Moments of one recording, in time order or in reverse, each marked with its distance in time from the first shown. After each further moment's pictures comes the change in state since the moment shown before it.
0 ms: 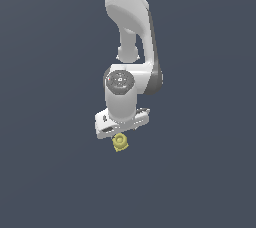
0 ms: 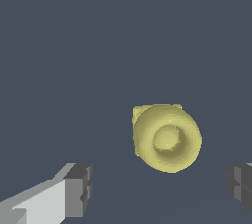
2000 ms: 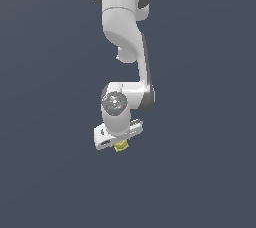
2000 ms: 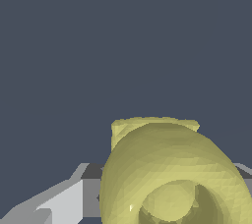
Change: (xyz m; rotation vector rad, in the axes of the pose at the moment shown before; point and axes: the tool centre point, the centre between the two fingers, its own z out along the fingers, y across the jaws) arm 0.007 0.020 0.067 0.002 0.001 -0.057
